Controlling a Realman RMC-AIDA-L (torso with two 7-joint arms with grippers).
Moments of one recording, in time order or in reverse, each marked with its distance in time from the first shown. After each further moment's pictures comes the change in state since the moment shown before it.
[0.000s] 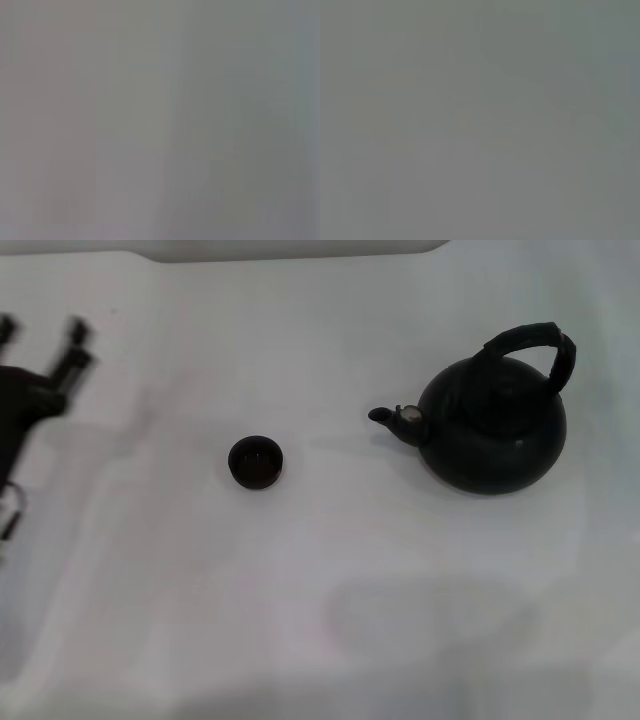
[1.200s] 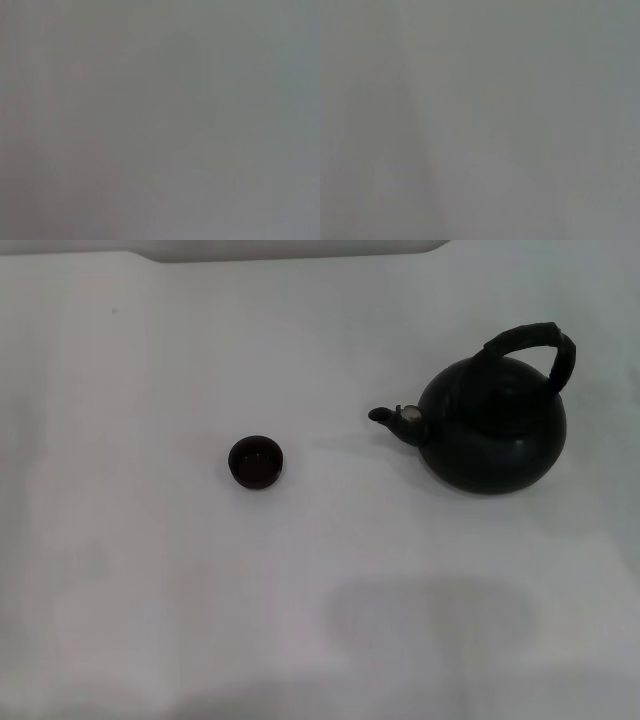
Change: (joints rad) left arm 0.003 0.003 0.004 0.120 -0.550 0.072 0.001; right arm -0.583 -0.083 -0.035 -0.727 -0.890 0.011 0.772
